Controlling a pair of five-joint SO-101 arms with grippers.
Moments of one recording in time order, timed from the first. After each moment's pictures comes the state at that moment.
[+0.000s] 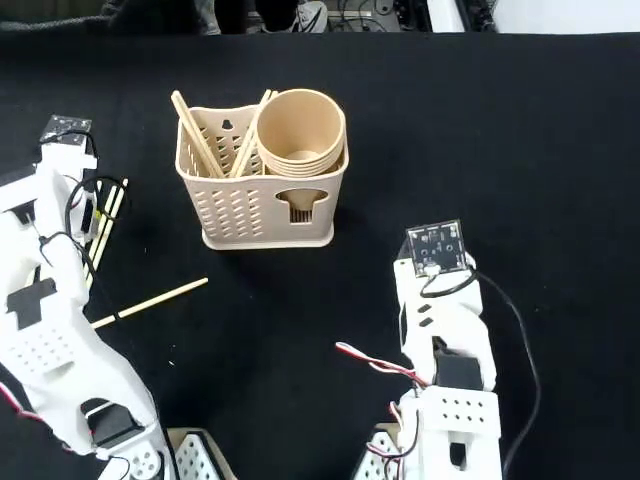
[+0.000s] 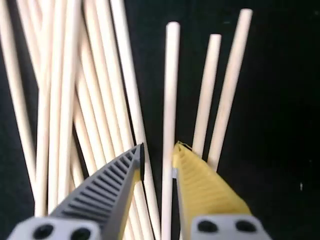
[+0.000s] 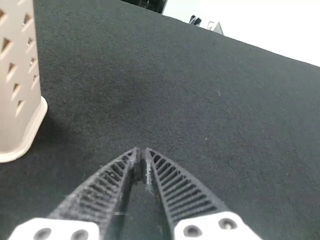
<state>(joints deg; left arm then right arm) -32.0 25.5 2.5 57.3 -32.9 5.3 -79.7 97.2 16.3 20.1</state>
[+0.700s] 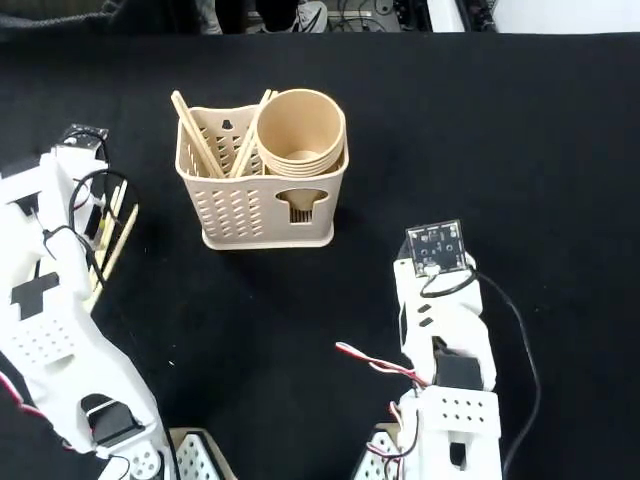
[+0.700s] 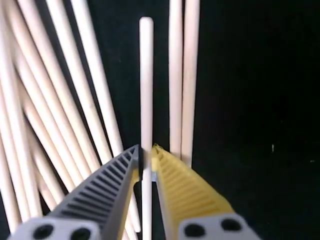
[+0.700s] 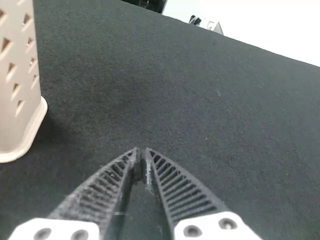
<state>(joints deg) -30.9 26.2 -2.3 68.6 -35.4 5.3 -79.7 97.2 16.3 20.1</state>
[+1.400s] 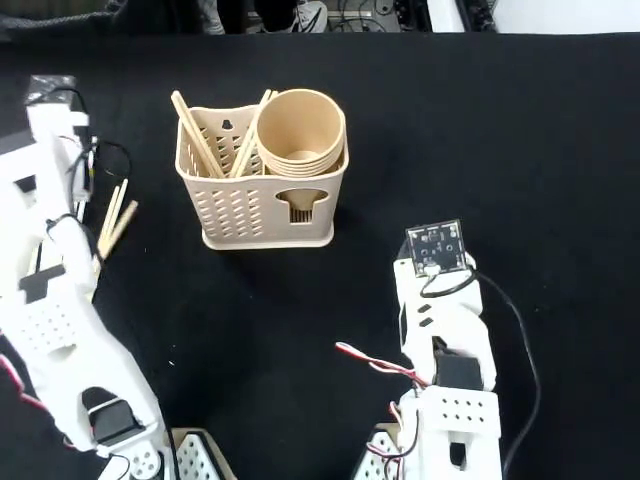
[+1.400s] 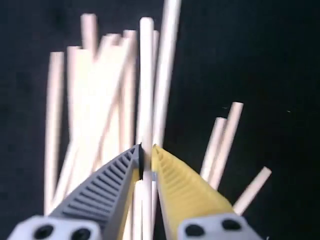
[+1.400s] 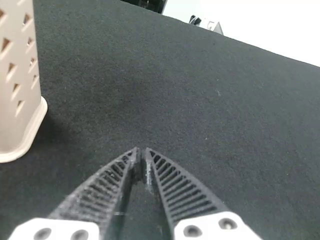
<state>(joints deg) -28.9 31.6 -18.1 63.5 -21.6 5.3 -79.7 97.2 16.3 20.1</state>
